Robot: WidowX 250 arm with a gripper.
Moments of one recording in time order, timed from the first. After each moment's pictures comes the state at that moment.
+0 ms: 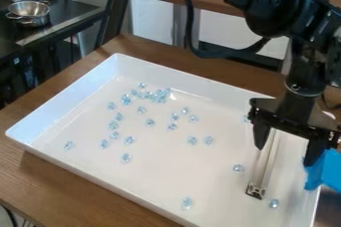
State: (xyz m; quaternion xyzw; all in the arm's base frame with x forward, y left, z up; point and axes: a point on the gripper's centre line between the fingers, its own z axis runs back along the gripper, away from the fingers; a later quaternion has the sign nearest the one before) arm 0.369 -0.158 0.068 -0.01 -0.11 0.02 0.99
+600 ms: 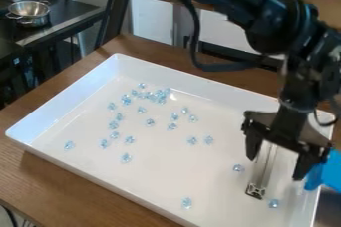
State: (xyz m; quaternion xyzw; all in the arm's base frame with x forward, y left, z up) arm 0.362 -0.152 0.042 0.01 -0.07 -0.01 1.00
